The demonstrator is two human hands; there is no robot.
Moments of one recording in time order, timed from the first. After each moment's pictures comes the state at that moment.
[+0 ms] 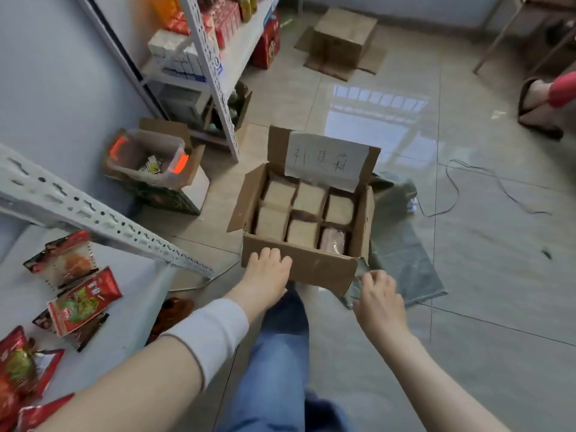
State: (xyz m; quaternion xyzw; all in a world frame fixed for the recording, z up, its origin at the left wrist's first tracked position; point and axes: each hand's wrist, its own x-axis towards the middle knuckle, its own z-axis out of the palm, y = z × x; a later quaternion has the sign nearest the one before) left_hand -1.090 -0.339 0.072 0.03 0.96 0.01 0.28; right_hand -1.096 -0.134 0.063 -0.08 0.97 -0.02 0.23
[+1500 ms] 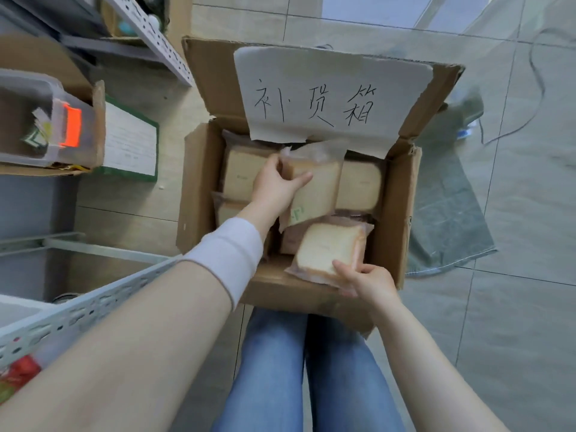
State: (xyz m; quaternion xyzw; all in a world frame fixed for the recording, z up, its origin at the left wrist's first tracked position) left_hand -1.381 -0.362 -0.178 -0.33 0.75 0.54 0.18; right_hand -1.285 -0.177 -0.164 0.39 0.70 -0.43 0.42
